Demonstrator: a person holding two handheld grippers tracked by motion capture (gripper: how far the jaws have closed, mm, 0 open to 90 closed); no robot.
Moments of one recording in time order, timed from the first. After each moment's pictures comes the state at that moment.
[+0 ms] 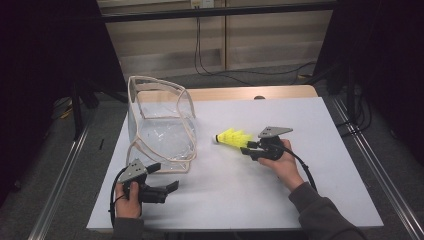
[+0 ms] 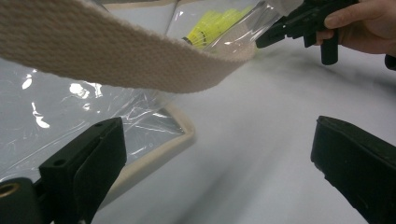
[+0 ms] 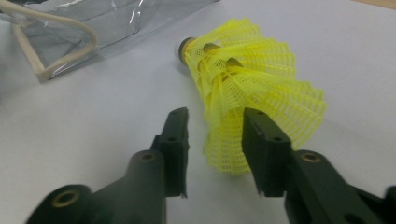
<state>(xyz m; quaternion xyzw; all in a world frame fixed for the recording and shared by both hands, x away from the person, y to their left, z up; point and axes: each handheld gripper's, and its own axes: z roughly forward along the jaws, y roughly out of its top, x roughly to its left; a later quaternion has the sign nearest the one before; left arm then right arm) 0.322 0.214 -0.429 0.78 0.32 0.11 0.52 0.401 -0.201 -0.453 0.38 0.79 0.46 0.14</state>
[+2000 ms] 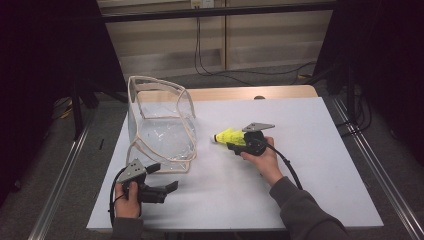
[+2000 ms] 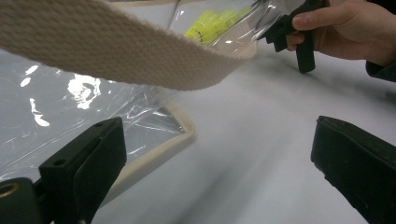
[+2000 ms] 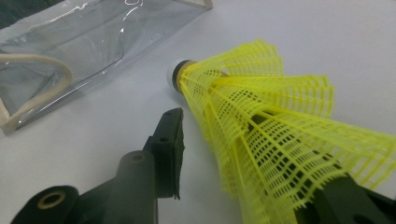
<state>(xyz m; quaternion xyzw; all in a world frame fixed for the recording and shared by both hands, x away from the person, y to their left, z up) 0.323 0.216 -0.430 0.78 0.33 0.10 0.53 0.424 -0.157 -0.460 0.43 0.77 0.45 0.14</state>
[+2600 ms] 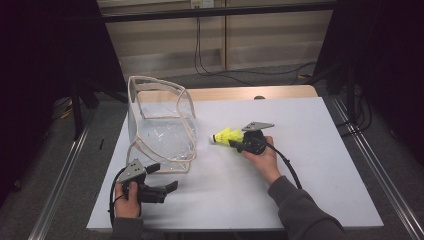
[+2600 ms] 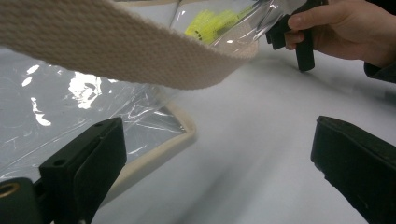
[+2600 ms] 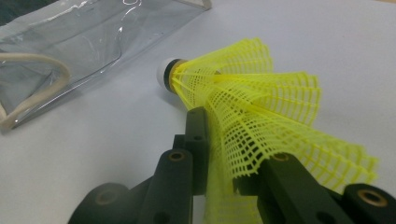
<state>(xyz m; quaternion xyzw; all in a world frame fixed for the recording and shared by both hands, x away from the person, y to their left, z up) 0.323 0.217 -0.430 0.78 0.33 0.10 0.52 0.426 -0.158 -0.459 0.43 0.77 0.45 0.14</state>
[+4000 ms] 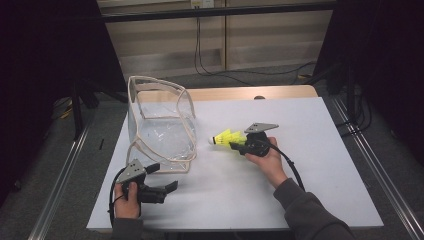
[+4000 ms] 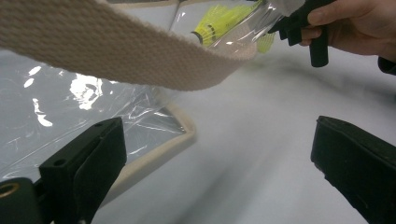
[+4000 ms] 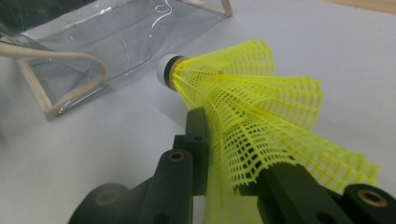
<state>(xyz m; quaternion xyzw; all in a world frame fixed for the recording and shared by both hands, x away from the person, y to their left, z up) 0.322 0.217 -0.429 0.78 0.33 0.11 0.53 0.413 -0.164 -0.446 0.40 0.78 0.47 0.13</state>
